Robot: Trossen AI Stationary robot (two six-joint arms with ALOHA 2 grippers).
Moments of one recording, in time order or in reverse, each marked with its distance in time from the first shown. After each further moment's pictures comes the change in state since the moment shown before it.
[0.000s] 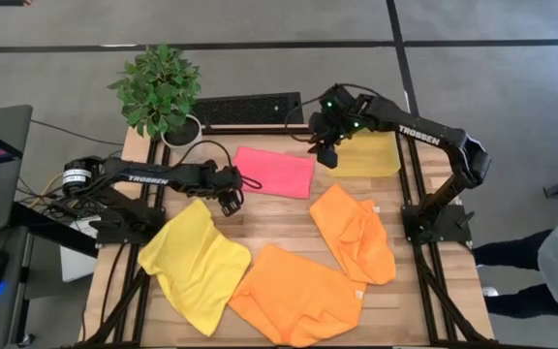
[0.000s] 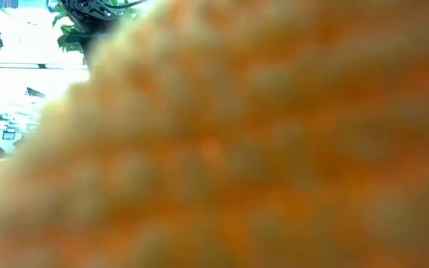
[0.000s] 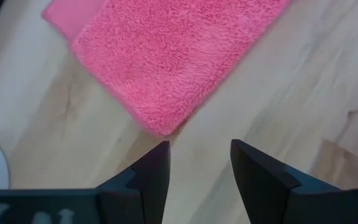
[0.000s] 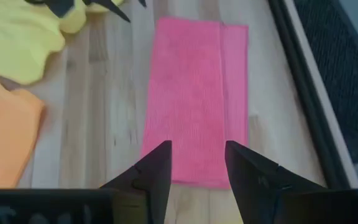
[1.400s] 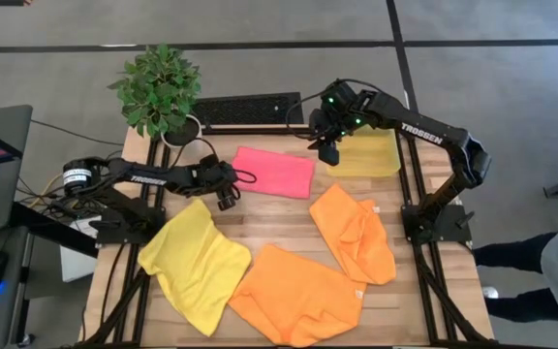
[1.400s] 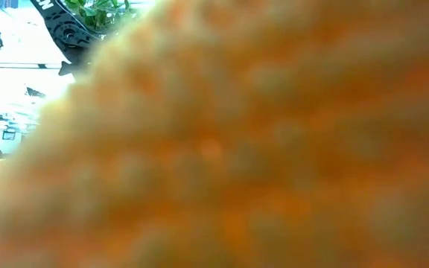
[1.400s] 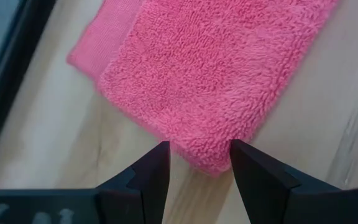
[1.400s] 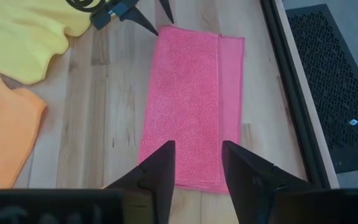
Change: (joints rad) left arm 0.121 0.001 -0.217 0.412 -0.022 0.351; right arm 0.002 0.000 0.057 -0.044 0.002 -0.043
